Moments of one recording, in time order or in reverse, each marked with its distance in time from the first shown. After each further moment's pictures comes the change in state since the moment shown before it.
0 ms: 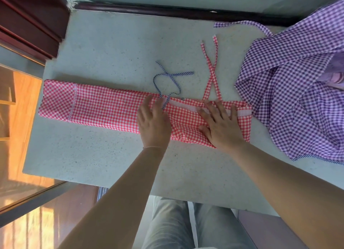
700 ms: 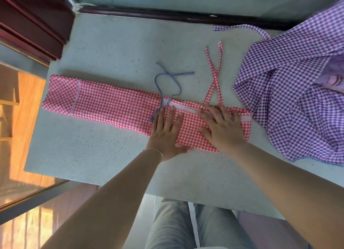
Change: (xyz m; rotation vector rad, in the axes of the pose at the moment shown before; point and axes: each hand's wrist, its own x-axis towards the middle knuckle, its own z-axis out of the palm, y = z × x) left_hand -0.026 -0.035 0.032 0.454 -0.670 0.415; right_hand -0.008 0.003 -0.008 0.018 -0.012 0.026
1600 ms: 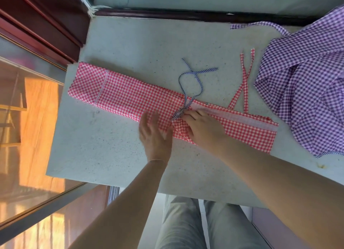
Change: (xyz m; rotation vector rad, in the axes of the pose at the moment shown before) left_hand -0.037 -0.049 -0.002 -0.630 0.612 -0.503; right_hand 0.034 -0.114 -0.023 0.159 0.095 -0.213
